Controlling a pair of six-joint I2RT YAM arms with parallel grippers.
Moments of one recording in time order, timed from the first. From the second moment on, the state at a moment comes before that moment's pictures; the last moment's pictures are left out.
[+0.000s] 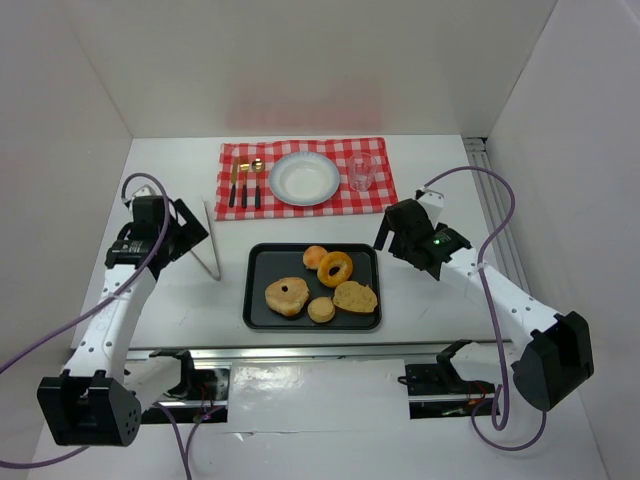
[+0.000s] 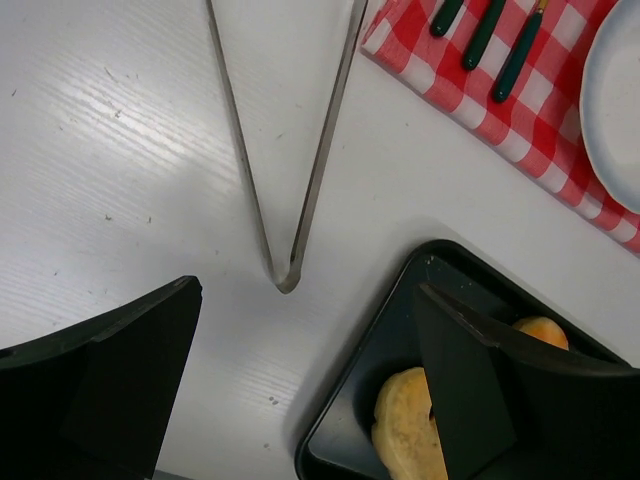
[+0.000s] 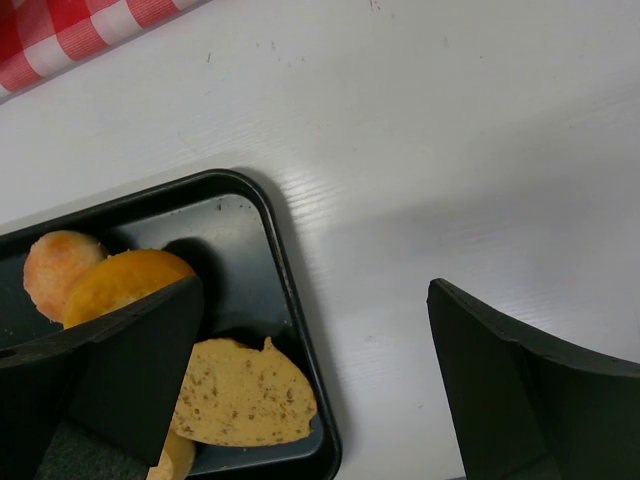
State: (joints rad) left arm 0.02 1.04 0.91 -0.67 -0.15 -0.63; right arm 0.52 1.19 0.92 -0.64 0.46 0.73
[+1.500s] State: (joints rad) left arm -0.07 1.77 1.12 -0.70 -0.31 -0.90; right arm 0.52 1.19 0.92 -0.62 0.43 0.72
